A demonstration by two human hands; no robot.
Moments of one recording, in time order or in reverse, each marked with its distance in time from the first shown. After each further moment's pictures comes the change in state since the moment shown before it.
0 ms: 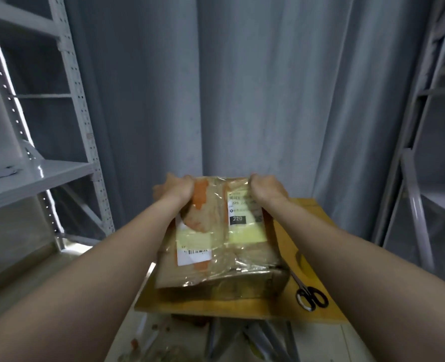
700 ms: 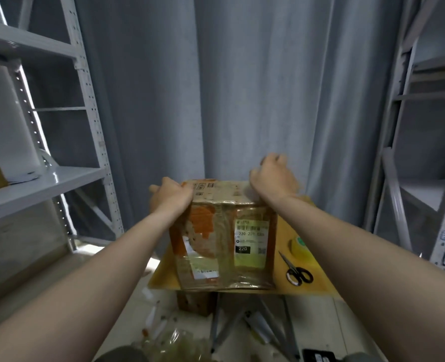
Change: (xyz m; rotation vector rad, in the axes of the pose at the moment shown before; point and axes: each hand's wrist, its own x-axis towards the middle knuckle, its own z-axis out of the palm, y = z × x) left_hand -0.072 -0.023 -0.038 0.092 0.065 0.135; right_hand -0.083 -0.010 -0.055 -0.240 0.262 -0.233
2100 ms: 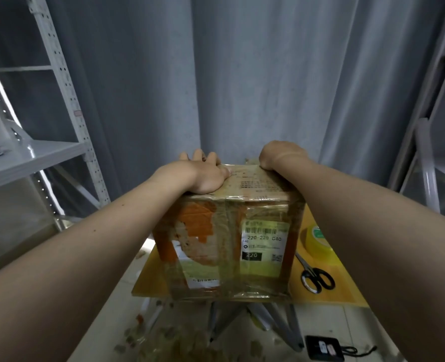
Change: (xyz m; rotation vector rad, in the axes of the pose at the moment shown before) left_hand 0.046 0.062 0.041 0.646 -0.526 0.331; right_hand 0.095 0.006 0.053 -0.475 -0.381 0.077
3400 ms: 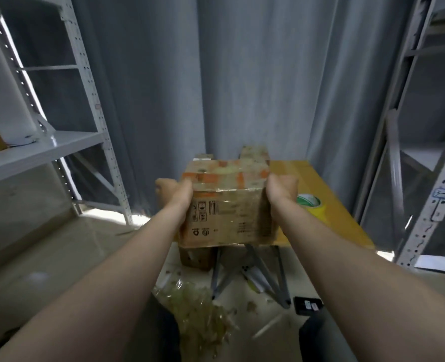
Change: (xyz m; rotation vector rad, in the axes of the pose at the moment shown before) left_hand -0.087 -0.045 0.116 -1.184 0.565 -0.471; right_hand -0.133 0.047 0.098 1.328 0.192 0.393
